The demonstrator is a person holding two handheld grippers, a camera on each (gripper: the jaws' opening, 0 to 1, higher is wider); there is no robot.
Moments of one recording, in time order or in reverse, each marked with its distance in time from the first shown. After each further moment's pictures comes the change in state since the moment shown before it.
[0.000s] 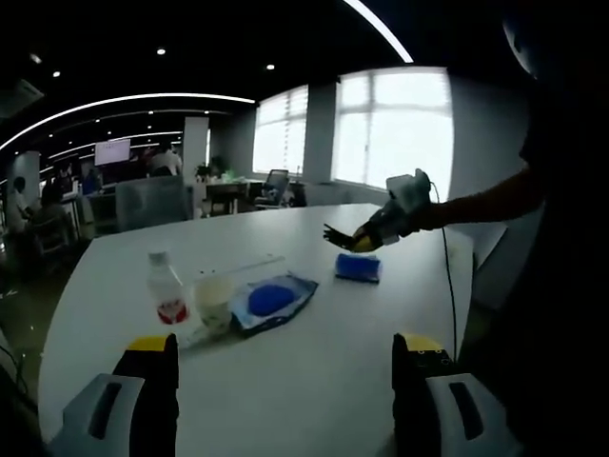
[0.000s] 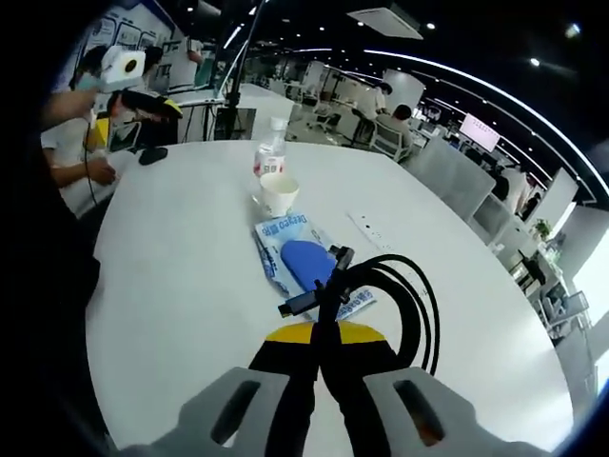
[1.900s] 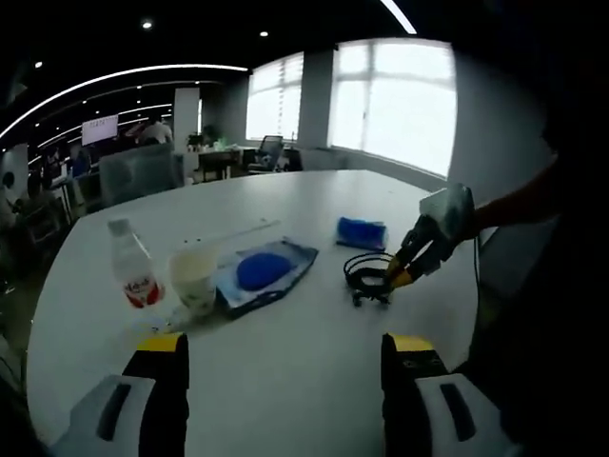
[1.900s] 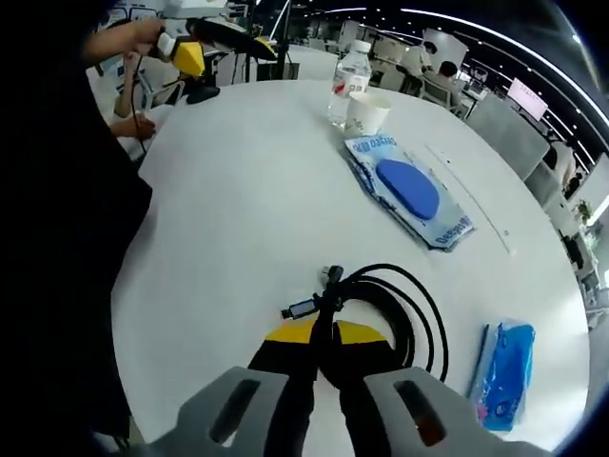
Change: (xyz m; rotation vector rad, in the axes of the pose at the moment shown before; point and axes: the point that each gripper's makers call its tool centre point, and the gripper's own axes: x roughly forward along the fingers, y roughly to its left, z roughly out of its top) left arm 0.060 -0.008 -0.034 0.020 0.170 -0.021; right arm 0.015 0.107 -0.081 -0.011 0.186 0.207
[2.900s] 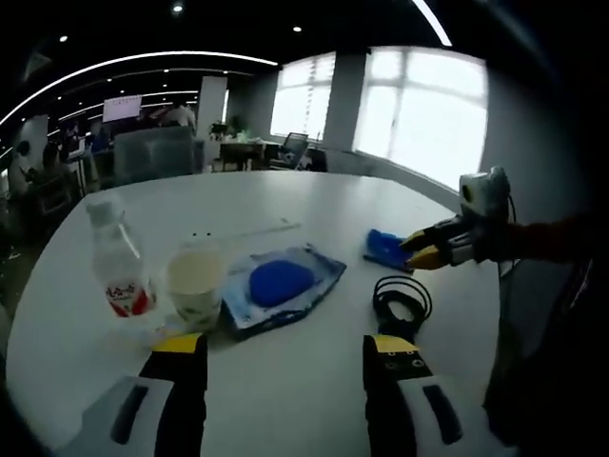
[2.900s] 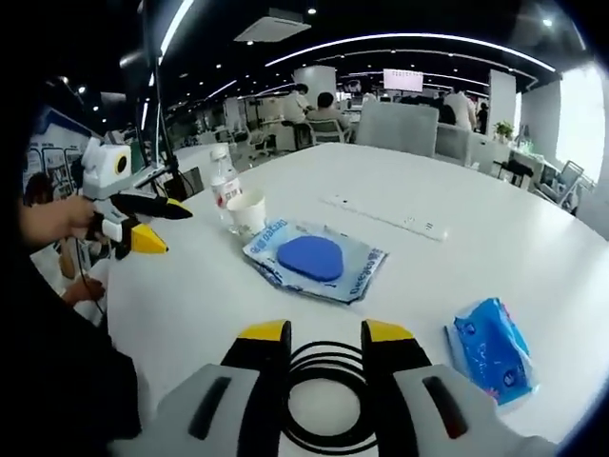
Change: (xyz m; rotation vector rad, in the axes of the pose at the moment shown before) left arm 0.061 0.026 0.013 -0.152 -0.003 0.065; right arm -0.026 -0.087 0.044 0.551 -0.300 -0.222
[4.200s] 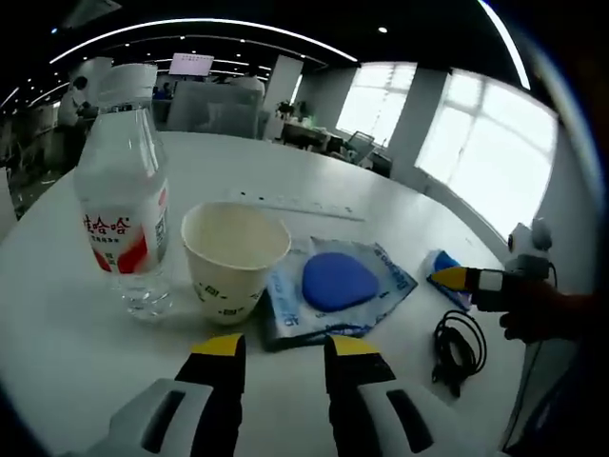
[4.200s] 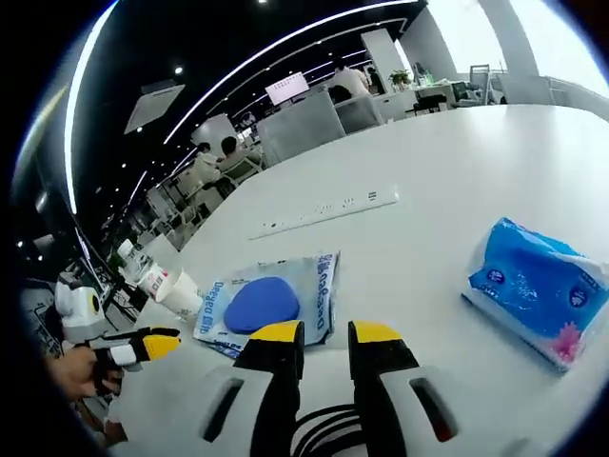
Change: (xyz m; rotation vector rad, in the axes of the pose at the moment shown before) left arm 0.063 0.038 -0.021 -0.283 0.046 0.167; right arm 0.073 -0.040 -0.007 0.530 -0.087 -0.182
